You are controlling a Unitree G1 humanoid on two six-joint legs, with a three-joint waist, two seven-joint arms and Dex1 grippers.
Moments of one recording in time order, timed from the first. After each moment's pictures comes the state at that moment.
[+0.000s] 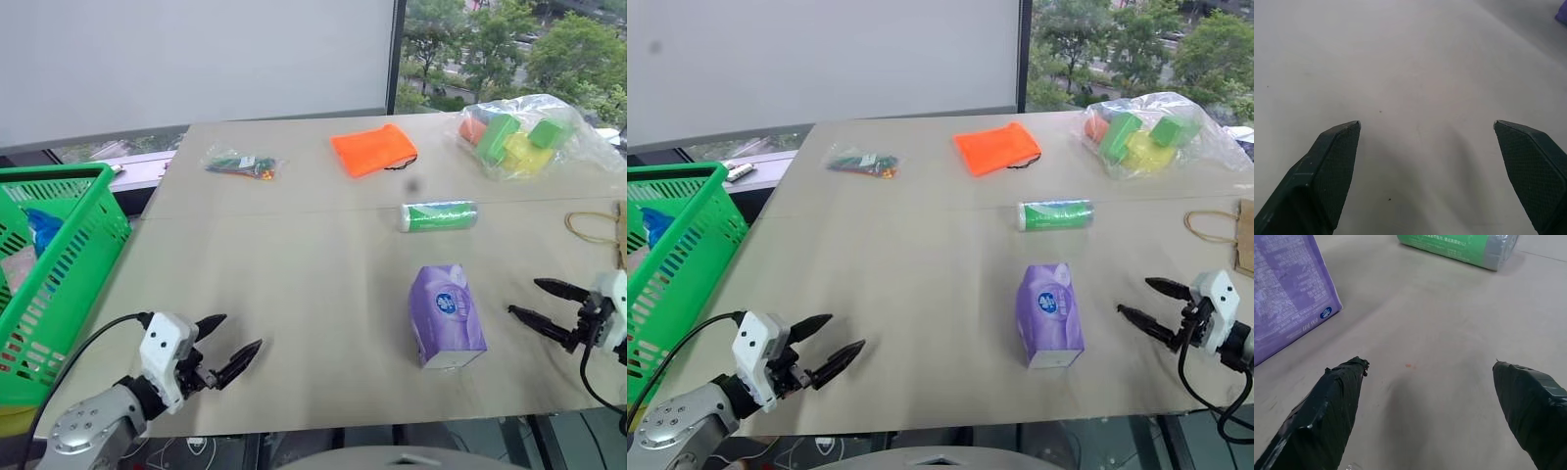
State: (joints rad) left arm 0.56 0.57 0.35 -0.51 -0.47 0.35 -0.76; right arm 0.11 -0.76 -0.36 0.22 0.45 0.07 1.16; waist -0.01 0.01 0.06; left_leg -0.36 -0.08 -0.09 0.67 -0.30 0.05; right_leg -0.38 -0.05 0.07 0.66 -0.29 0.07
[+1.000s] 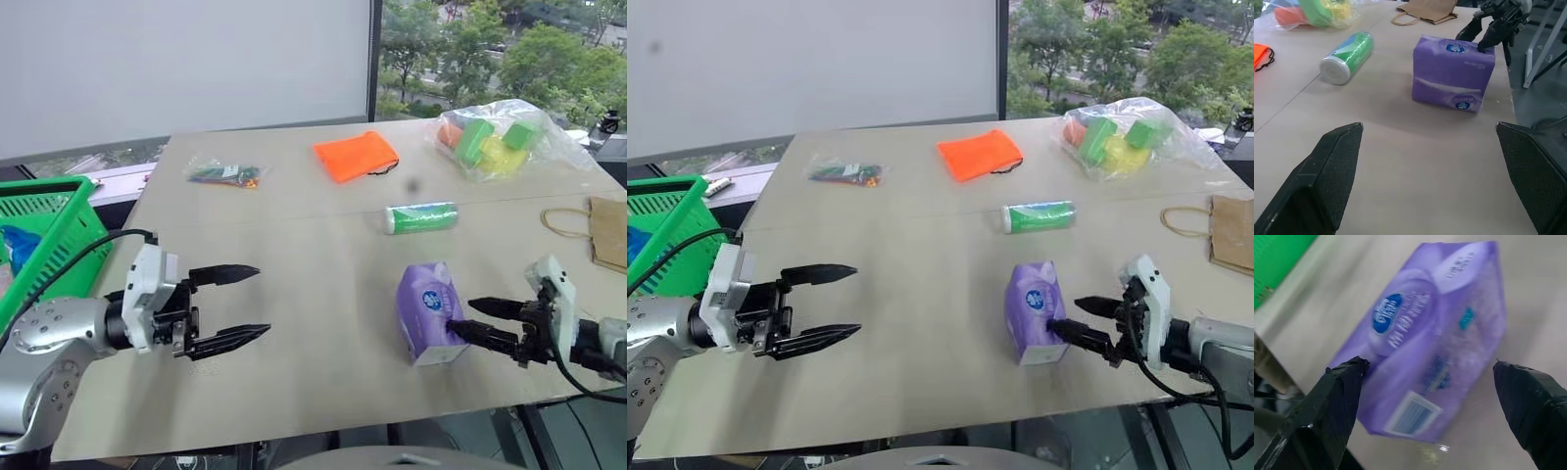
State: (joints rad) left arm 0.21 0.90 0.40 -0.46 -0.77 0.41 -1.25; right arm 0.15 -0.89 -0.35 -0.61 1.30 1.14 0.44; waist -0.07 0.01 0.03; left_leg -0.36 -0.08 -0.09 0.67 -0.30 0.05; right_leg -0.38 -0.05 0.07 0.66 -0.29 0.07
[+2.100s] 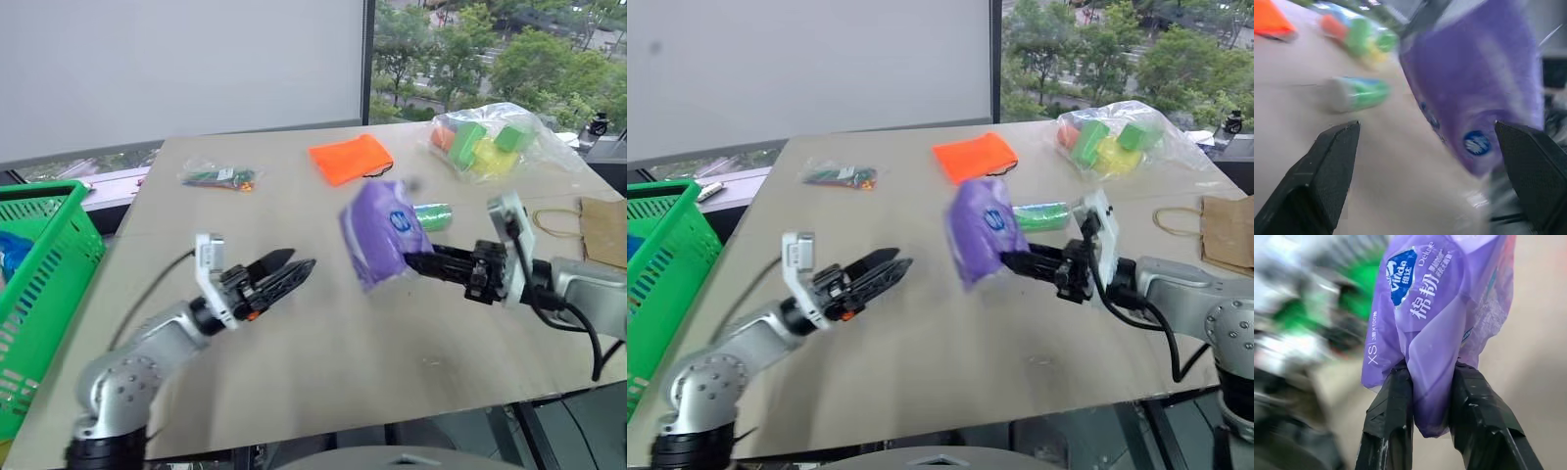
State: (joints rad) left arm -0.01 0.42 0.24 -0.44 -1.36 0.86 -0.46; right arm -0.36 -0.68 -0.14 -0.53 1.54 1.09 0.30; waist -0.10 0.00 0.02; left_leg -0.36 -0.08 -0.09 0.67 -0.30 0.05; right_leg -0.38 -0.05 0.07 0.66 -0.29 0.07
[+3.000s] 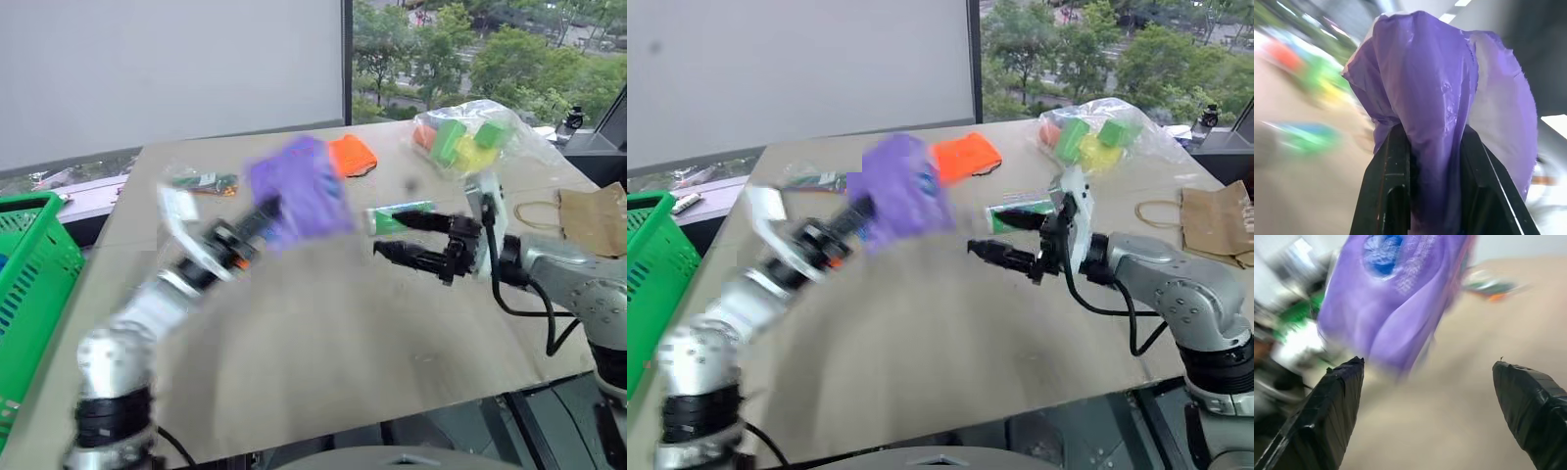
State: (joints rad) left arm -0.18 0.59 0.40 -0.33 -1.35 0.68 -0.29; right arm -0.41 -0.67 0.00 -0.45 1.04 0.82 0.58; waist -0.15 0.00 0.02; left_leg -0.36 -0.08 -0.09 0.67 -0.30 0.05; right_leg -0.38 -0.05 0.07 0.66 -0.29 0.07
